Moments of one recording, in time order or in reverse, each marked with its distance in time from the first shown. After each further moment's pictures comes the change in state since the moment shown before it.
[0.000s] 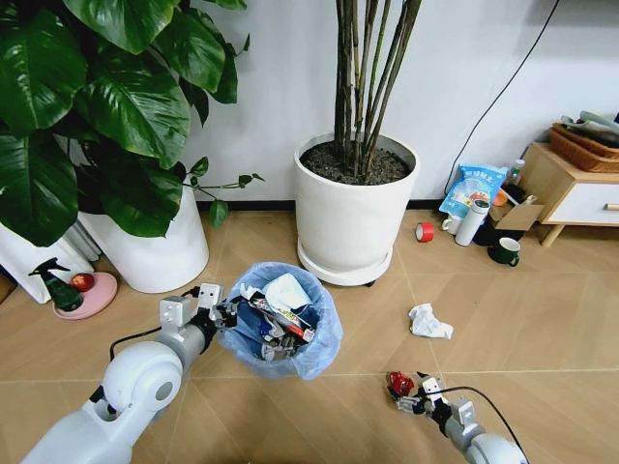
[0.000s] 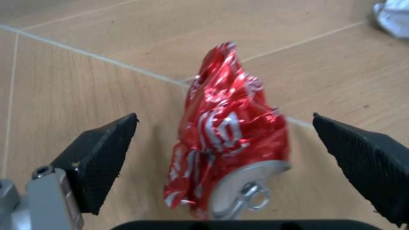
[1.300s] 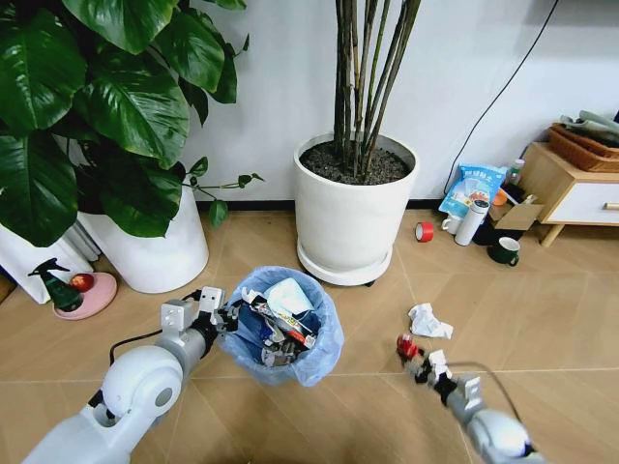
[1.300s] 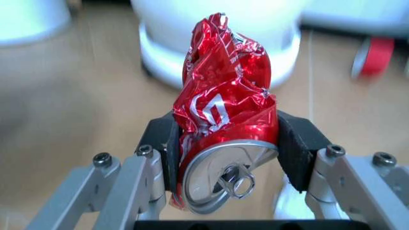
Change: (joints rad) left arm 0.012 0.019 0.015 -0.014 0.002 -0.001 -0.004; right arm 0.030 -0.076 0.117 0.334 0.103 -0.055 0.039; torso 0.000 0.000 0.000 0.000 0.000
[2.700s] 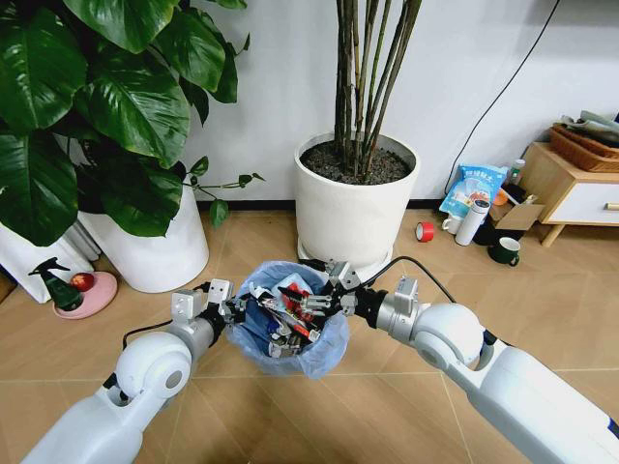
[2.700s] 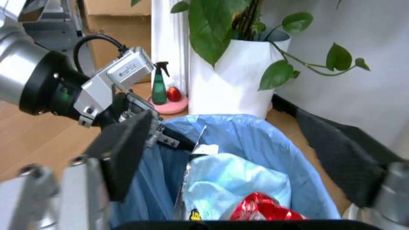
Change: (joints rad) left arm -0.096 -0.025 0.052 0.061 -0.024 0.010 0.015; right arm 0.431 -0.208 -0.553 0.459 0.223 -0.254 -0.008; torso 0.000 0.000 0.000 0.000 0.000
